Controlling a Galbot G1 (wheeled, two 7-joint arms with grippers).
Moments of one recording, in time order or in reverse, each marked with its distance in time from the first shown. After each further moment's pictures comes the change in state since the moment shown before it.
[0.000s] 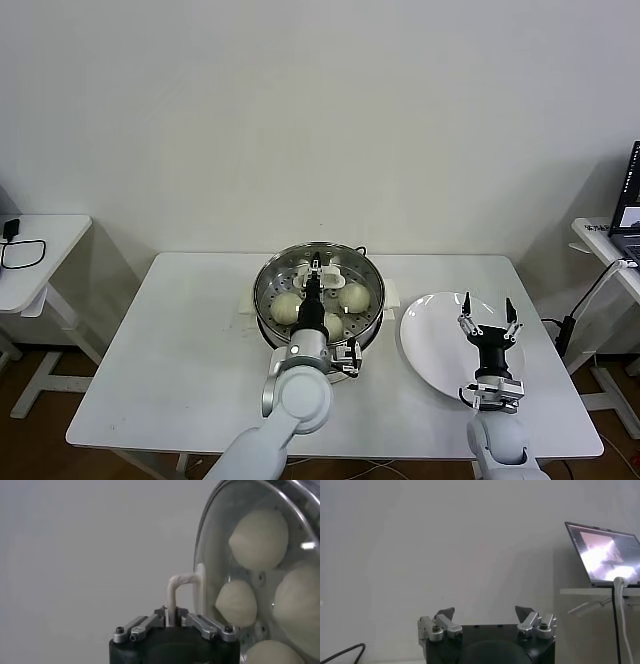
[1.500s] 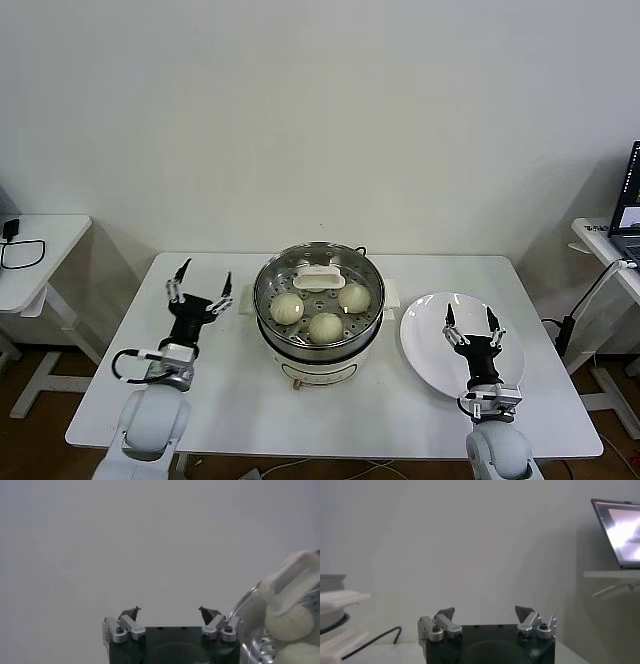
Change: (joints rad) left arm 0.305 0.150 -0.623 -0.078 -1.380 -0.573 -0.364; right arm -0.088 -0.070 -0.072 0.129 0.127 -0.137 -0.034
